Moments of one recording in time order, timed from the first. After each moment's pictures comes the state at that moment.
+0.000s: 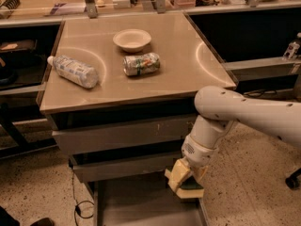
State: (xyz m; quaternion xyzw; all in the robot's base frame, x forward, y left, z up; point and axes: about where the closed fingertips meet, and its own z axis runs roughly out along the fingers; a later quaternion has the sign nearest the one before) arm 0.395 -0.107 0.631 0.23 -0.94 -0.20 0.16
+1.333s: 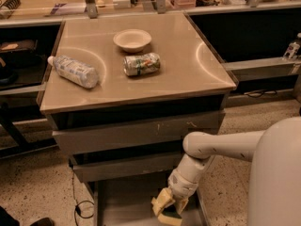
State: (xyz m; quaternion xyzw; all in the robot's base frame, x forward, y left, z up) arm 0.364 -0.061 0.471 0.14 -0.92 -0.29 0.23
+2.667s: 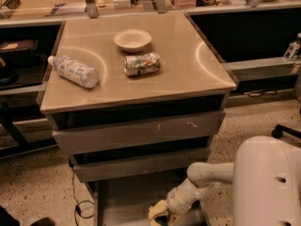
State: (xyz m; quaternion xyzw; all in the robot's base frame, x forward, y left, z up) arm 0.379 -0.036 0.316 0.00 -0.90 -0.38 0.21
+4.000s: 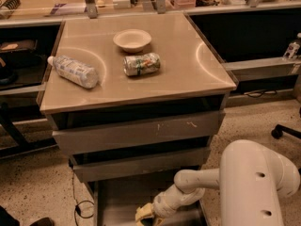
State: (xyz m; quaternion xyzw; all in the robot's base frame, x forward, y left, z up) arm 0.388 0.020 0.268 -0.02 -0.90 -0.40 0.19
